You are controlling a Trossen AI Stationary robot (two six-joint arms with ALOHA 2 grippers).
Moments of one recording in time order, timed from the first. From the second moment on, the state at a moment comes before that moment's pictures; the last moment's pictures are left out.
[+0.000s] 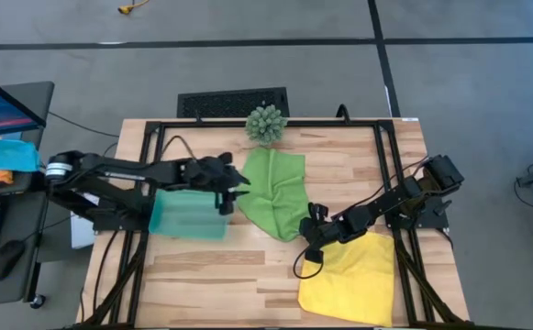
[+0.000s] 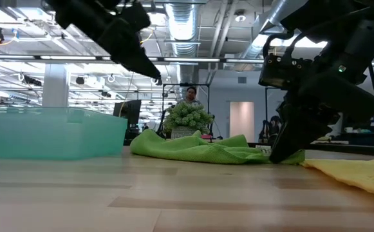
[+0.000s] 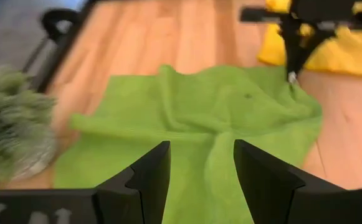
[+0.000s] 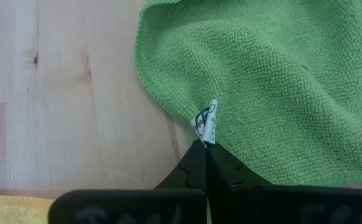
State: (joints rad) left arm 0.10 1.30 0.78 -0.08 -0.06 0.14; right arm 0.39 1.69 0.72 -0.08 0.29 0.46
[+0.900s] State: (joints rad) left arm 0.19 1.69 0.94 -0.18 0.14 0.13; right arm 0.39 1.69 0.72 -0.09 0.29 0.46
